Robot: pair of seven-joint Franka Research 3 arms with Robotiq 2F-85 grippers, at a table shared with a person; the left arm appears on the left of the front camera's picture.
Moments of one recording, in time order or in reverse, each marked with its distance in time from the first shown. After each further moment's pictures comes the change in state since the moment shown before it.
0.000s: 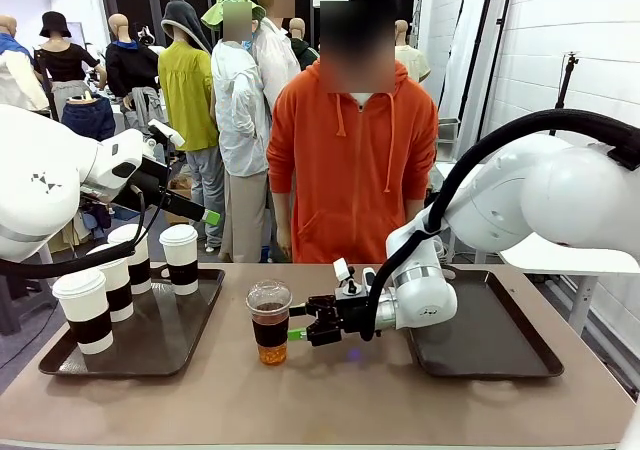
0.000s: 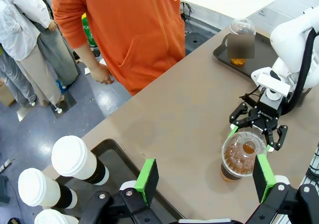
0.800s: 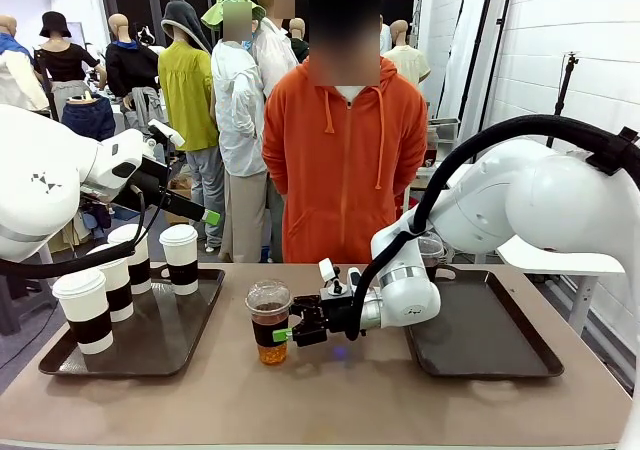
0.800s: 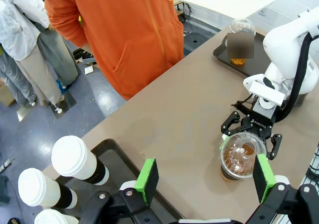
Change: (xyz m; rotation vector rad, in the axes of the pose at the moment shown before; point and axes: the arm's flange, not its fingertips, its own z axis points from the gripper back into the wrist) left arm 0.000 0.000 0.000 0.000 0.000 0.000; right arm 0.002 -0.007 -0.032 0.045 -0.011 0.015
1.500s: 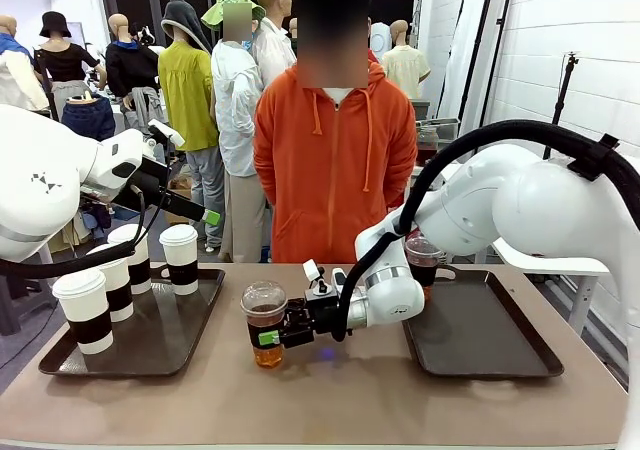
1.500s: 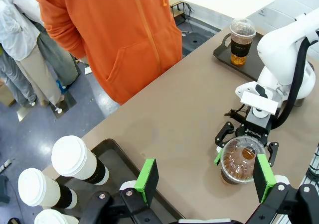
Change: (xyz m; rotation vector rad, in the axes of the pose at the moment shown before) left arm 0.000 0.000 0.000 0.000 0.000 0.000; right arm 0.002 -0.004 -0.028 0.067 0.017 -0.046
